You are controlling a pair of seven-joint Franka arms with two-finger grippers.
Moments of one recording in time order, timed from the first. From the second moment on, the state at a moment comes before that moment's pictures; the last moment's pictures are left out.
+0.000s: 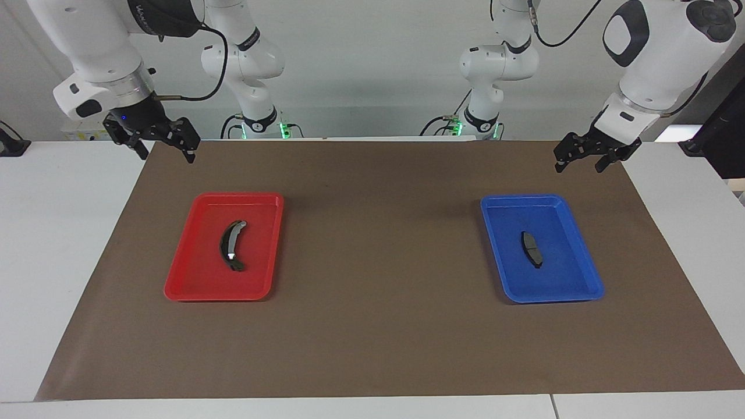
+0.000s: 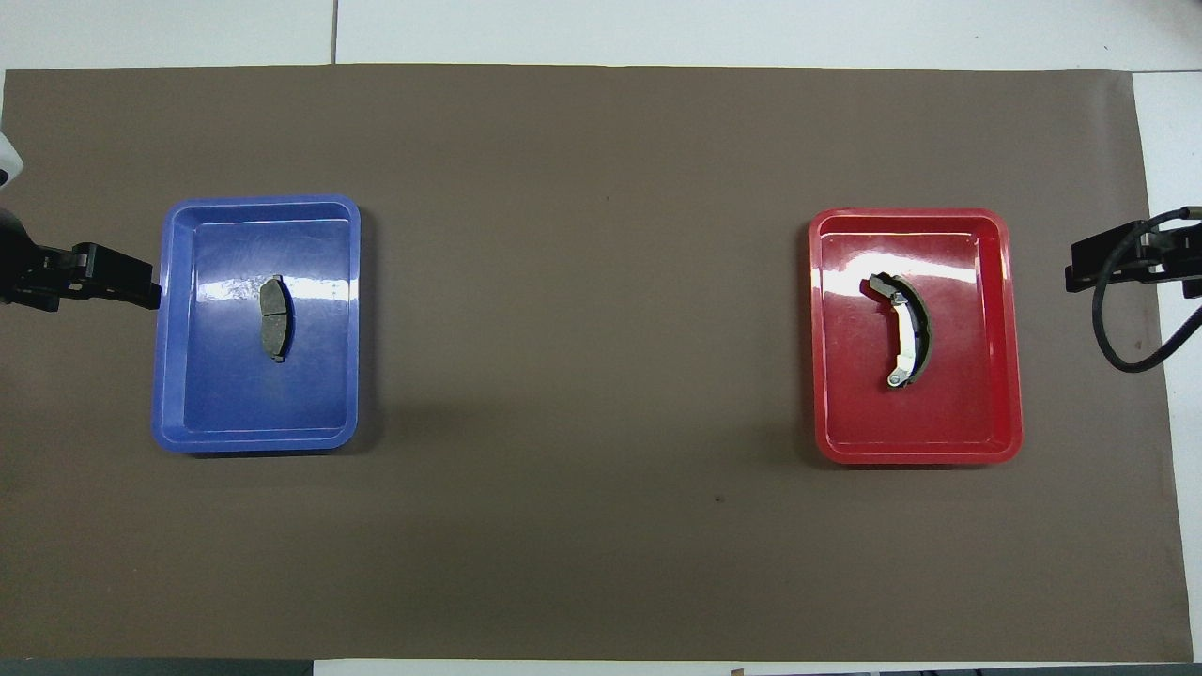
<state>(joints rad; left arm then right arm) -0.07 0.00 0.02 -1.64 -0.02 1.57 0.02 0.02 -0.01 -0.05 -1.56 -0.04 1.51 0.06</state>
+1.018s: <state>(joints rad) -0.07 0.00 0.02 -1.64 -0.02 1.57 0.02 0.02 -0.01 -0.05 -1.56 -0.04 1.51 0.06</state>
